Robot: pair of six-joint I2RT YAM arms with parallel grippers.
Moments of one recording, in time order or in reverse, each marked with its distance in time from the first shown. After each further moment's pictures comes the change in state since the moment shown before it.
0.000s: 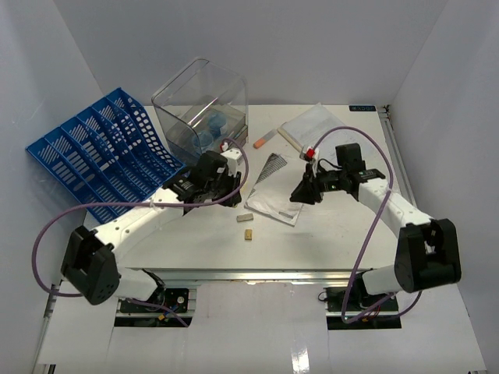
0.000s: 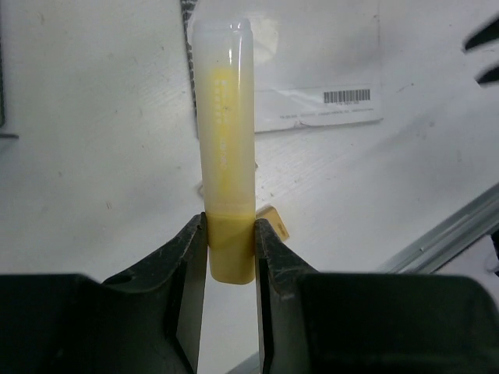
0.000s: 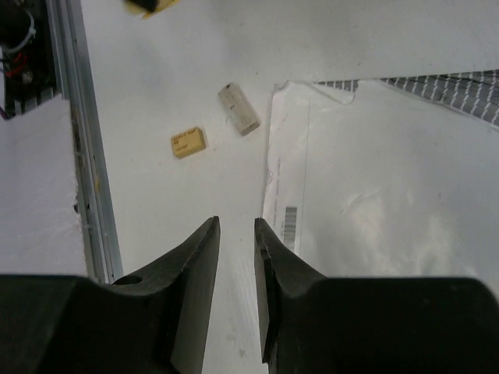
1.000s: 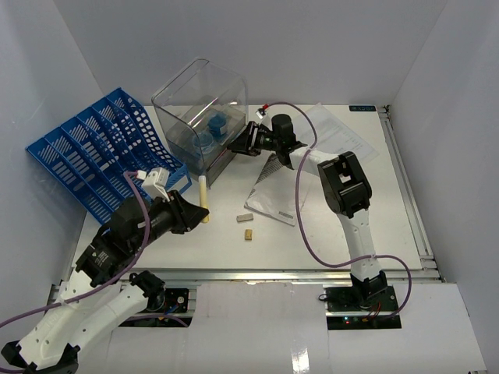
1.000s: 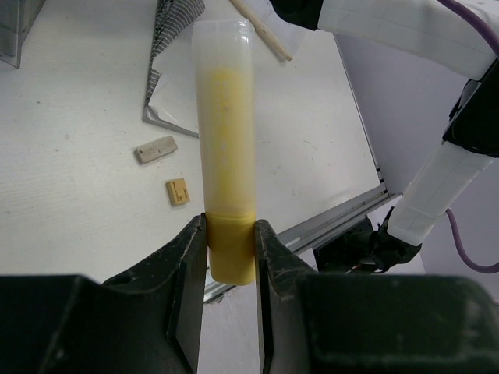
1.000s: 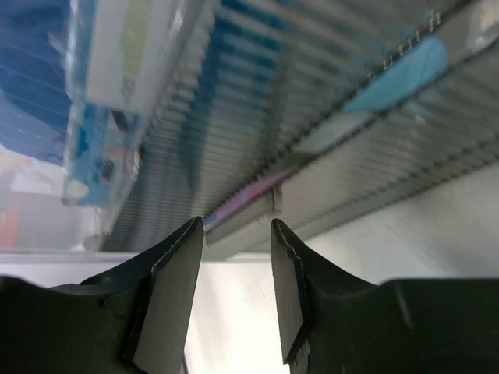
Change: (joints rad) left arm 0.014 -0.784 -0.176 -0.179 -0.057 -0.423; right arm 0.239 0.884 0.696 0.795 0.278 1.325
